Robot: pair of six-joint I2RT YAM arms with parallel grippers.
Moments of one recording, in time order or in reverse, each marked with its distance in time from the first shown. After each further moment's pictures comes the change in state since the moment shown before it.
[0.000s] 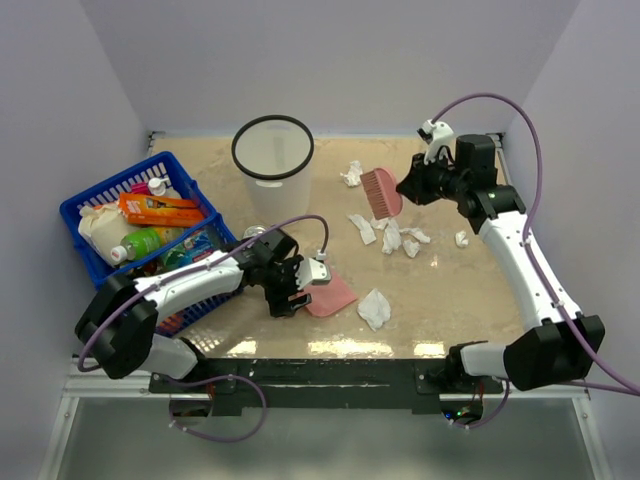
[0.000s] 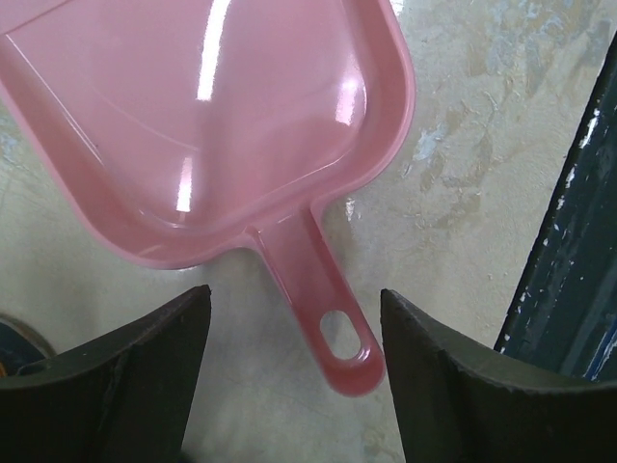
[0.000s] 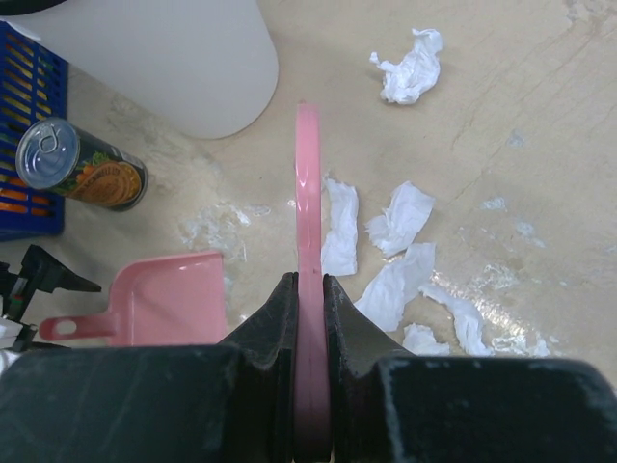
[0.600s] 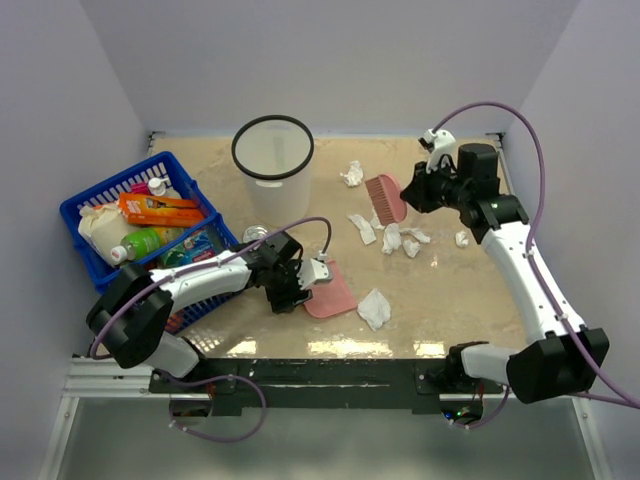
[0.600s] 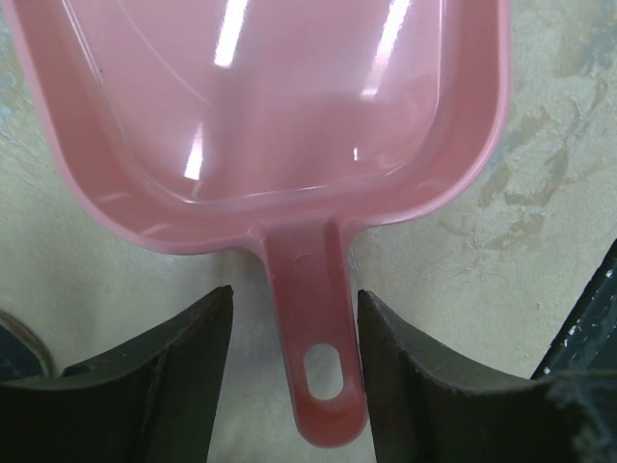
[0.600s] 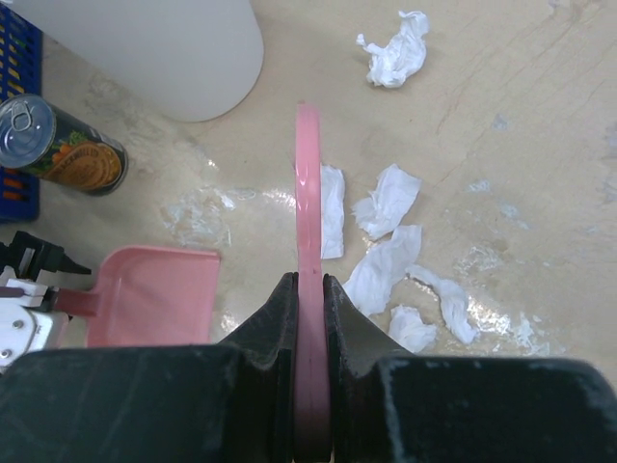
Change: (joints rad) left arm -0.008 0.080 -0.016 0.072 -0.090 -0.056; right arm 0.000 -0.059 -0.065 0.006 0.029 -0.027
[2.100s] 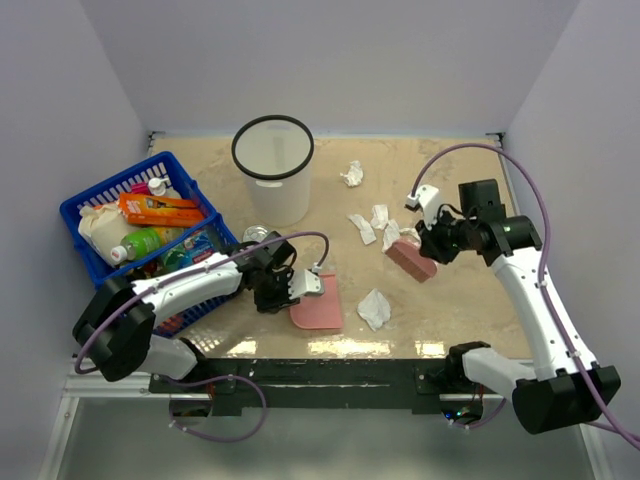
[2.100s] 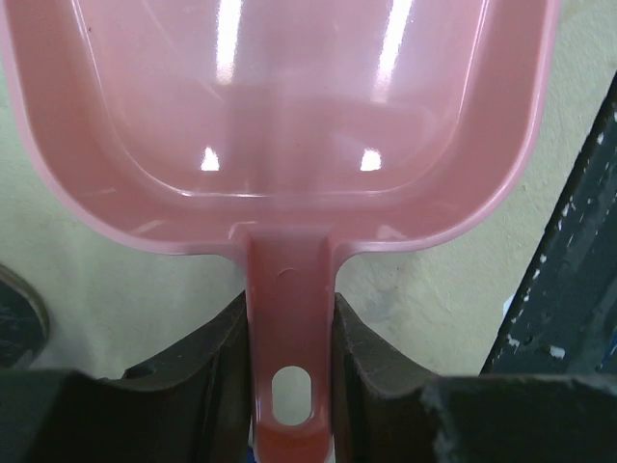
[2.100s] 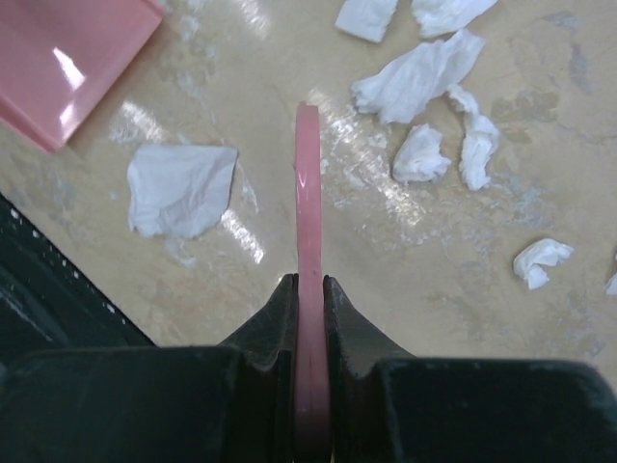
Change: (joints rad) left arm -0.003 -0.091 -0.001 -0.180 -0.029 0.153; right arm 0.001 -0.164 -0.074 -0.489 0.012 -0.516
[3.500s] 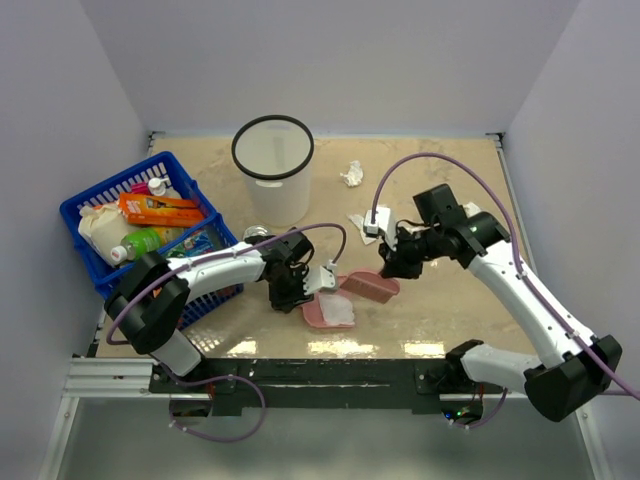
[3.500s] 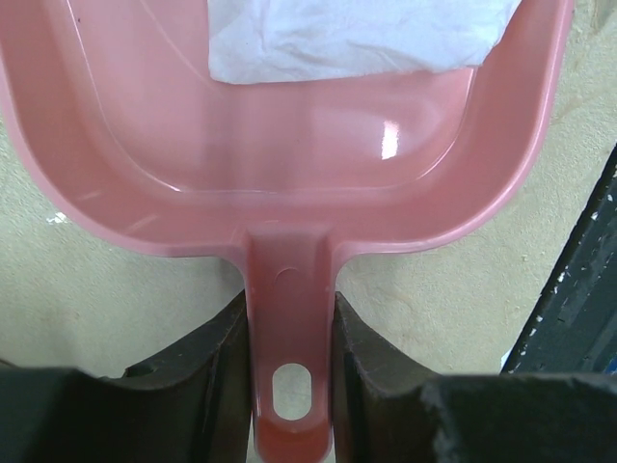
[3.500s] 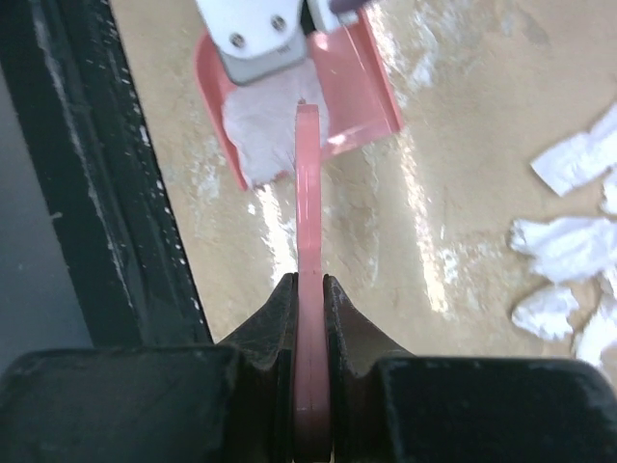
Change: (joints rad) left arm -0.032 0.206 0.117 0.003 0.043 -0.016; right arm 0.295 0.079 0.010 -0.028 -0.227 -0.095
